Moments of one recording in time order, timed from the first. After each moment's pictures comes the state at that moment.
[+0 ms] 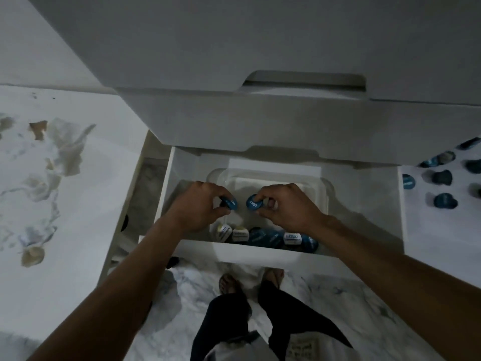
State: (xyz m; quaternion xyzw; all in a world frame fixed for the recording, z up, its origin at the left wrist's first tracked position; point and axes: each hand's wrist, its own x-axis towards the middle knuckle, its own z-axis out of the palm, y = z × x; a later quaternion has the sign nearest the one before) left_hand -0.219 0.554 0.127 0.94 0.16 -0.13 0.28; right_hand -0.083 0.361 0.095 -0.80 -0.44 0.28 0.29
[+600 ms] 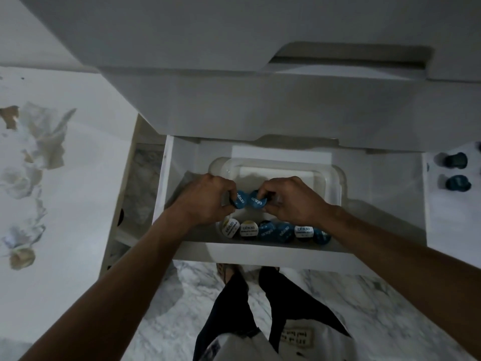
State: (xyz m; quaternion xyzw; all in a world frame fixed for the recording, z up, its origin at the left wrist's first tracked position) left_hand -0.210 0.571 0.103 0.94 0.11 -0.18 0.27; right_hand -0.084 0.375 0.073 -0.78 -0.46 0.32 0.27
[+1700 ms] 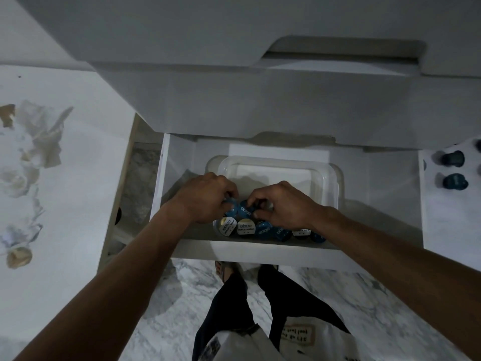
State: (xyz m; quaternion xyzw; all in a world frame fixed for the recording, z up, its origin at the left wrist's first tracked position) left_hand -0.203 0.570 0.100 0.94 0.09 -0.26 0.22; right_hand -0.094 0.377 0.072 -0.76 -0.46 0.40 0.25
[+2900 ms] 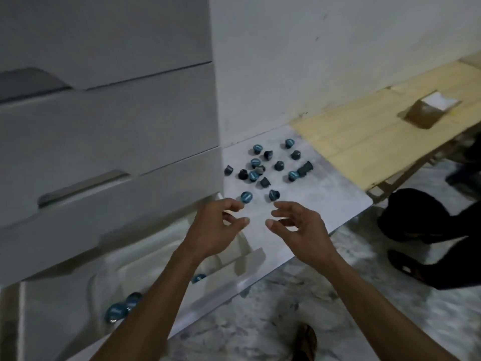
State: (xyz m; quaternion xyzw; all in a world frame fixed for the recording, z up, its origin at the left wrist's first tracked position) left_hand -0.093 0.312 0.217 0.88 -0.01 -0.07 0.47; right_hand -0.112 0.100 0.204 -0.84 0.02 0.03 0.55
